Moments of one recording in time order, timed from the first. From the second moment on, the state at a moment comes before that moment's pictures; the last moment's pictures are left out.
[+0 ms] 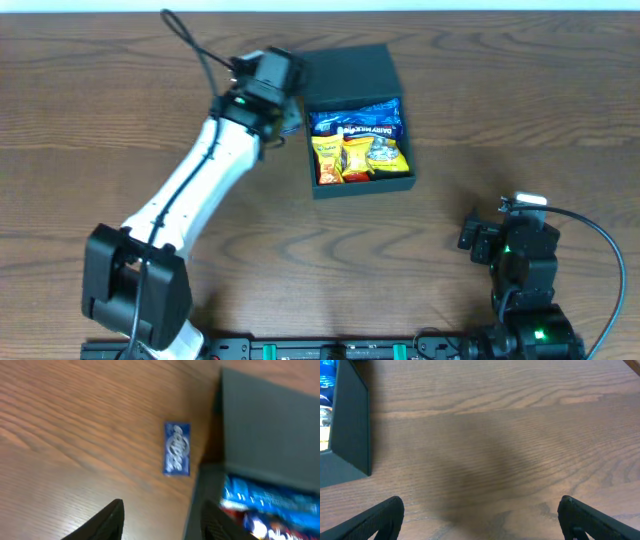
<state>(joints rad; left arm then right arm) -0.41 1.76 1.45 -0.72 -0.24 -0.72 0.06 0.46 0.36 -0.52 0.29 0.10</state>
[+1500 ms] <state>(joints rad) -0.35 2.17 1.63 -0.63 -0.07 -0.61 0.06 0.46 0.36 -0.52 0.29 0.10</state>
